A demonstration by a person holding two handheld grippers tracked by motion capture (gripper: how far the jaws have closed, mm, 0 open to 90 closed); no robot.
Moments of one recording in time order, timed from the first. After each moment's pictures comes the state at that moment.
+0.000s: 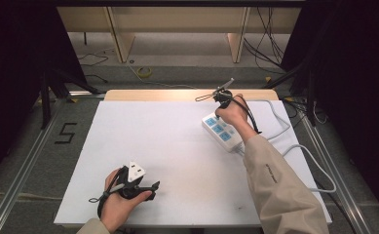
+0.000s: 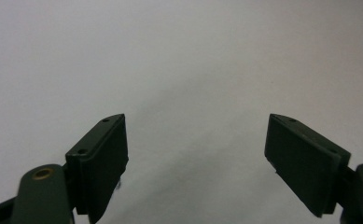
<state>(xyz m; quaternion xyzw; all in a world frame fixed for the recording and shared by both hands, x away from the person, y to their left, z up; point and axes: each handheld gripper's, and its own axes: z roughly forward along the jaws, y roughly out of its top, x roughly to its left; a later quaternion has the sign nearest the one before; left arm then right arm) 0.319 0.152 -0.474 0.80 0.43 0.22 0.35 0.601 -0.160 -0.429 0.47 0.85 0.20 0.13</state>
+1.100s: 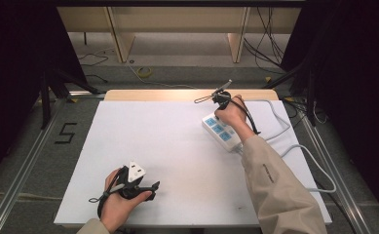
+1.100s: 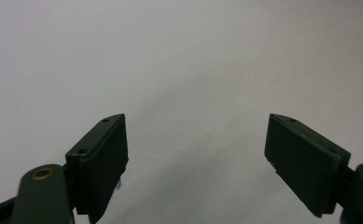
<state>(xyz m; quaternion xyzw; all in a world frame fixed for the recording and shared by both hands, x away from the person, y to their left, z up) 0.319 0.152 -0.474 0.80 0.43 0.22 0.35 0.602 -0.157 -0.436 0.47 0.85 0.19 0.14</state>
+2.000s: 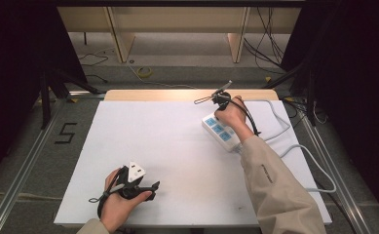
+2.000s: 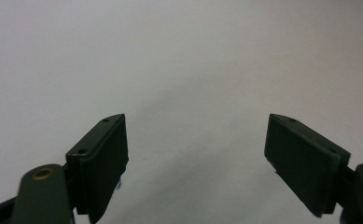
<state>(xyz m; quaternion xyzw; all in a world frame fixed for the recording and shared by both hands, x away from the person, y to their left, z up) 0.319 0.152 -0.474 0.80 0.43 0.22 0.35 0.601 -0.157 -0.438 0.47 0.85 0.19 0.14</state>
